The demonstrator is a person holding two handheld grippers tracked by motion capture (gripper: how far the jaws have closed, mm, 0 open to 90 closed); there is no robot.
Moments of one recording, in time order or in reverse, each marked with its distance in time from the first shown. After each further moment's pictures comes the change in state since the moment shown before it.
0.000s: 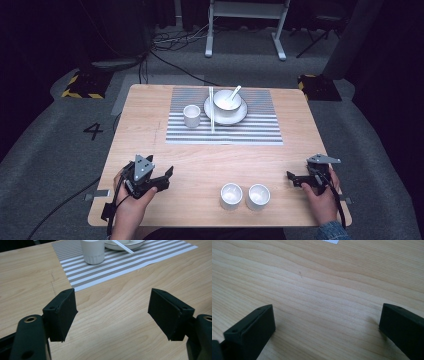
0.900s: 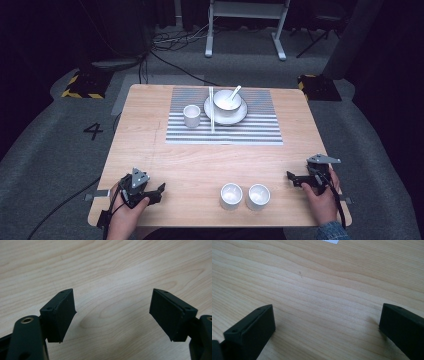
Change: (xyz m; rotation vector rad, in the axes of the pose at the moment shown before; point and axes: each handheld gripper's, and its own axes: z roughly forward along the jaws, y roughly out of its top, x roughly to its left) left arm 0.021 -0.060 0.018 0.210 -0.012 -0.024; right arm 0.000 0.000 0.000 0.000 0.000 -0.001
